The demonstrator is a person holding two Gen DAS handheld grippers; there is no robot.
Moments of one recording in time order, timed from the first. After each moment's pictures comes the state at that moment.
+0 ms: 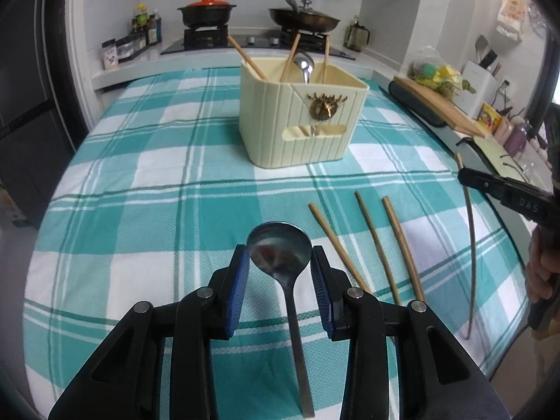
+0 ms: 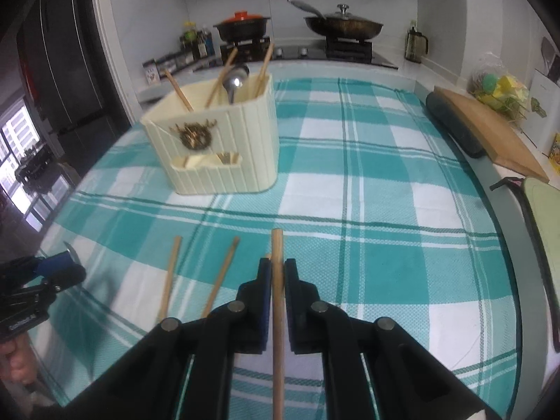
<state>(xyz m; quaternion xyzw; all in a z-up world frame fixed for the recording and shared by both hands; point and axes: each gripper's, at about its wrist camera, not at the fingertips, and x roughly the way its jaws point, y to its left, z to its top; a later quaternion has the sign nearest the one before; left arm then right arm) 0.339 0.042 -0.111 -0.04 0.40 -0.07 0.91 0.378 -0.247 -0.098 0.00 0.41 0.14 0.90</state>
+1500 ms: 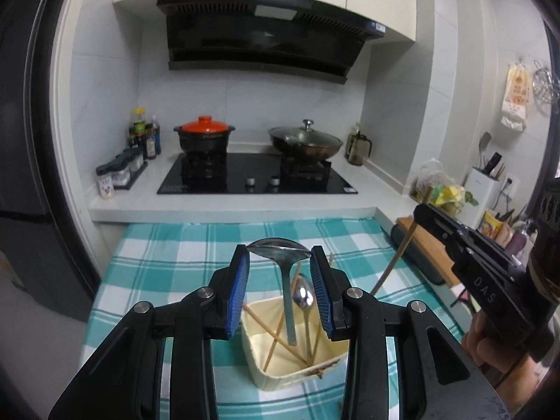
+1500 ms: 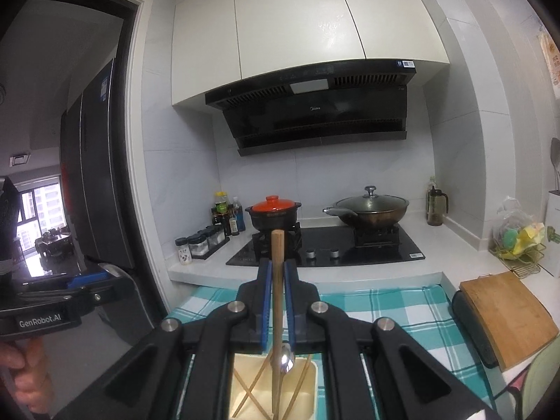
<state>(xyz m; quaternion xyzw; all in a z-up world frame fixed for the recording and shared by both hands) 0.512 0.053 0.073 -0.05 0.25 -0.06 0.96 0.487 -0.199 0.093 0.05 0.11 0.18 0.98</state>
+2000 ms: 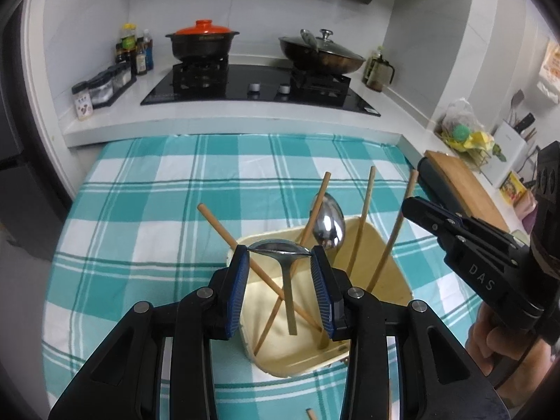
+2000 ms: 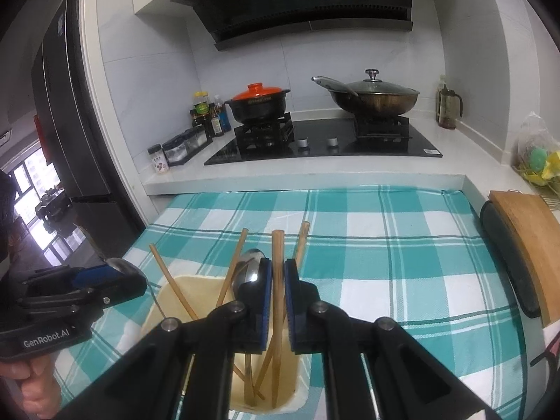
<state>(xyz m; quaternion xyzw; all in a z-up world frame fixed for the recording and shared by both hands) 0.581 0.041 -0.030 -0.07 0.40 -0.06 0.91 0.587 -0.188 -0.019 0.03 0.31 0.18 0.93</state>
